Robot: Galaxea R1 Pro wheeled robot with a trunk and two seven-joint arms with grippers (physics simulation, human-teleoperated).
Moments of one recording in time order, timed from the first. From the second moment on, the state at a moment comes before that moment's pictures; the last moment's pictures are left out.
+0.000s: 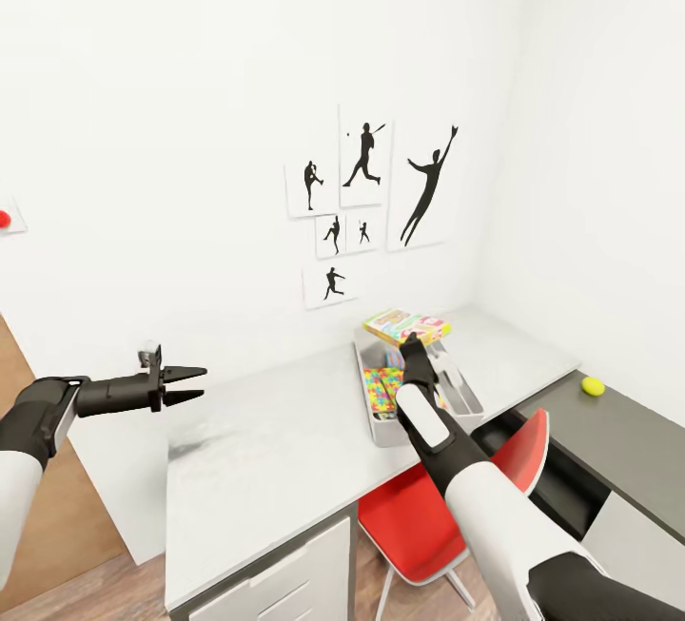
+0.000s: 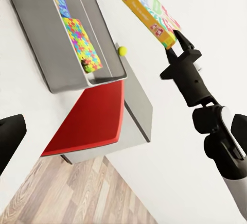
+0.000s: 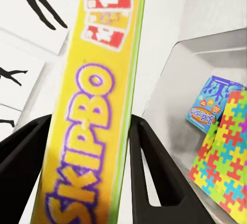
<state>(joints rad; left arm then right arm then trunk) -0.90 0.39 0.27 -0.58 -0.15 0.98 -1.56 -0.83 0.17 0.22 -0.68 -1.09 -0.47 -0.30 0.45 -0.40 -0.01</state>
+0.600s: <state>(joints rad) -0.90 0.39 0.27 -0.58 -0.15 0.98 -1.56 -0.93 0.17 0.22 -0.50 -1.10 -0.49 -0.35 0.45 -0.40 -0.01</state>
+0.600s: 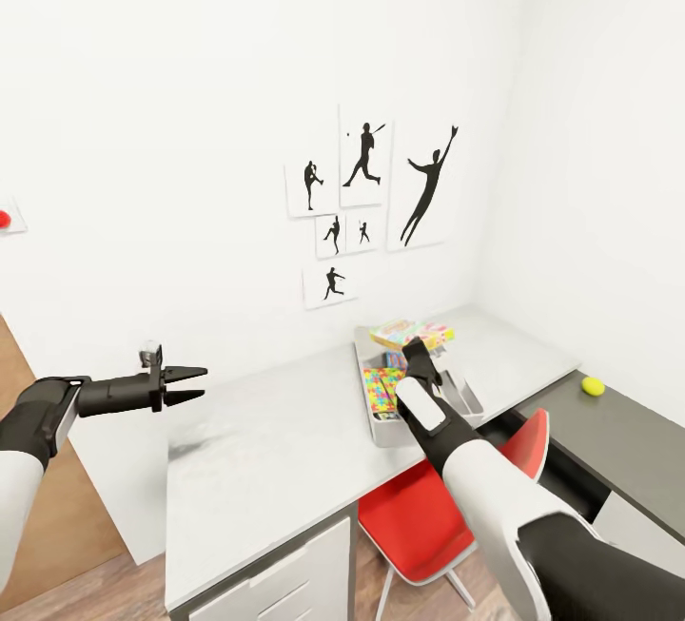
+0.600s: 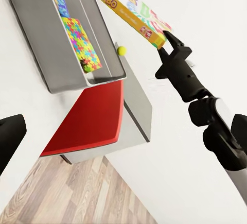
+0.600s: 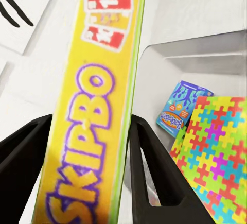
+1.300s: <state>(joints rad) -0.90 0.39 0.27 -0.58 -0.15 0.98 -1.56 -0.96 0.17 0.22 -0.46 -1.09 -0.45 -0.35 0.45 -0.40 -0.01</state>
